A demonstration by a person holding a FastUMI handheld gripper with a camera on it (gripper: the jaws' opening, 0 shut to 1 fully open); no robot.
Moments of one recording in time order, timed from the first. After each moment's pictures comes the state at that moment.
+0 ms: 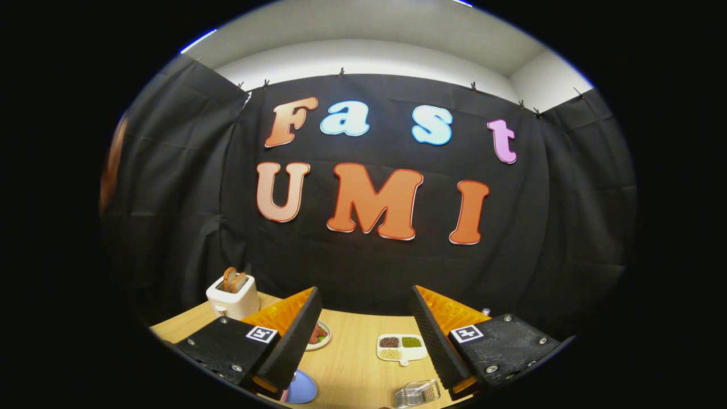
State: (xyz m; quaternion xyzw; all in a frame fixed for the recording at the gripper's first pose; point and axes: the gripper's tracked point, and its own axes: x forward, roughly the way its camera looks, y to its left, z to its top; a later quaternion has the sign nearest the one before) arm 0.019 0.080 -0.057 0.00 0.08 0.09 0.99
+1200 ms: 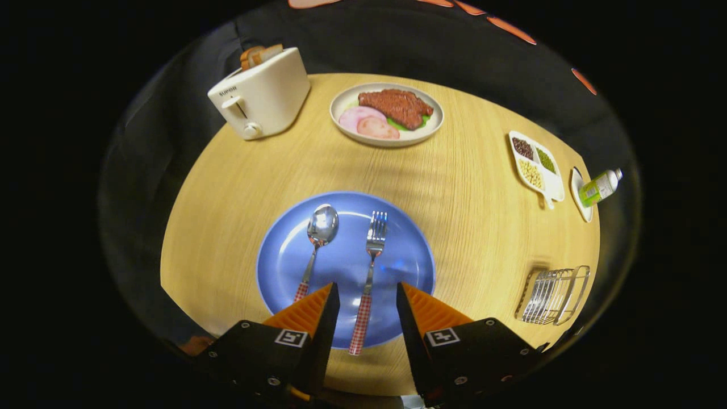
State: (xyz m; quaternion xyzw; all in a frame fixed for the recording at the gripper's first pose) arm -0.083 0.234 -0.379 -0.07 0.63 0.19 0.75
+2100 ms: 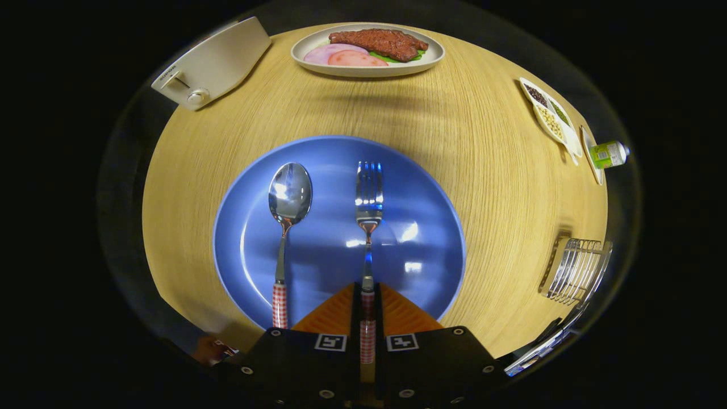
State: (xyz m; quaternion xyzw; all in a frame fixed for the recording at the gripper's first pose) arm -0.097 0.232 -0.418 -0.07 0.71 0.14 0.68
